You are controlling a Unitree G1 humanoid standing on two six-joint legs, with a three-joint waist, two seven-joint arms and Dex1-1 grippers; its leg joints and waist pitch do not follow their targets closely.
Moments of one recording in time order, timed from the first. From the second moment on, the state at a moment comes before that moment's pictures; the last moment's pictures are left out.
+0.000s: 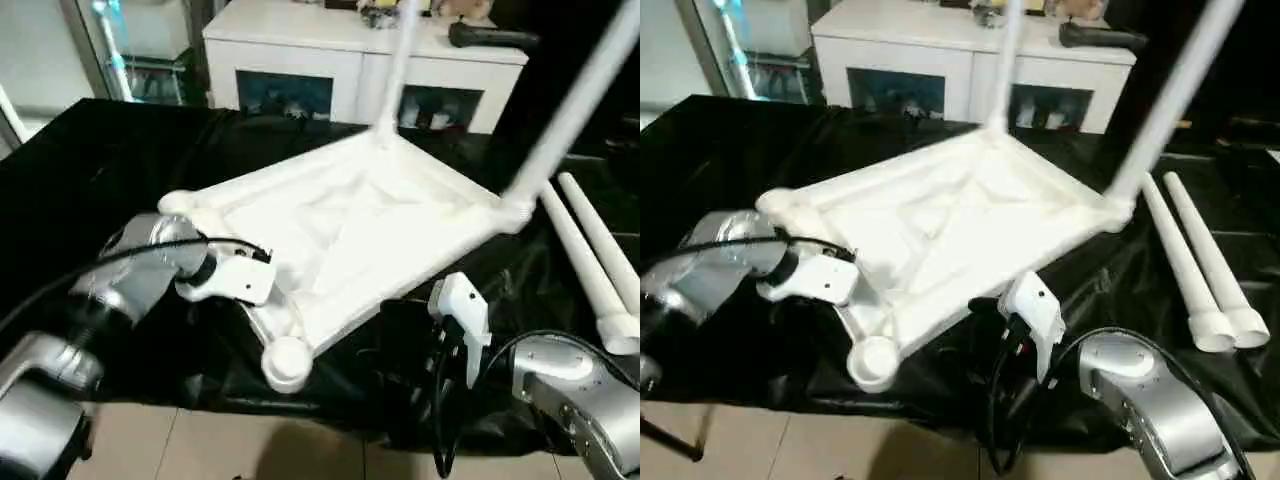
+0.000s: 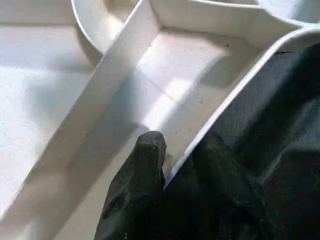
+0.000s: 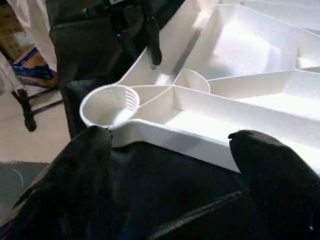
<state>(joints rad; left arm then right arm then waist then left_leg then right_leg) -0.67 0.63 -0.47 0.41 0.38 0.00 -1.37 -0.06 -0.55 0.19 -0.35 0.37 0.55 0.81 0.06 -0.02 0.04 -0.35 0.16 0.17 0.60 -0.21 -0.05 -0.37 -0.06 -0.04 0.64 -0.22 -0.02</state>
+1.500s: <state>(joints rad) -0.36 0.42 -0.32 -0.10 0.45 0.76 -0.84 -0.07 -0.55 0.20 -0.34 0.34 0.52 0.80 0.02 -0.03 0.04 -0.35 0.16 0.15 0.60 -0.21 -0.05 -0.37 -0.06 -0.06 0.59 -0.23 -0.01</state>
